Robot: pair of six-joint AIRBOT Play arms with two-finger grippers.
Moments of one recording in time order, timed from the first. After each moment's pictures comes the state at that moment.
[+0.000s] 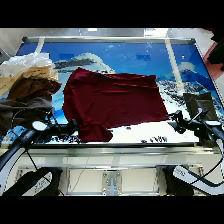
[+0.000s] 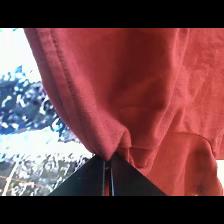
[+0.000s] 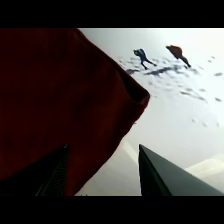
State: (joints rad) left arm 0.00 -1.04 0.37 0.73 -0.72 -1.42; right arm -0.58 -1.20 0.49 -0.59 0.86 1.29
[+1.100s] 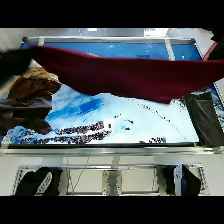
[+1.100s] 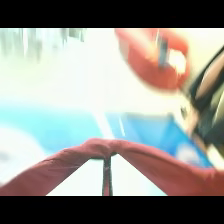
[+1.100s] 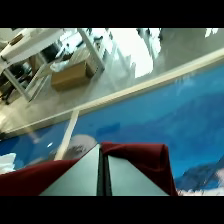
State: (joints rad) left arm 0.01 -0.63 1.28 0.89 -0.72 -1.30; right arm -0.86 -0.55 1.20 -0.38 1.15 1.11
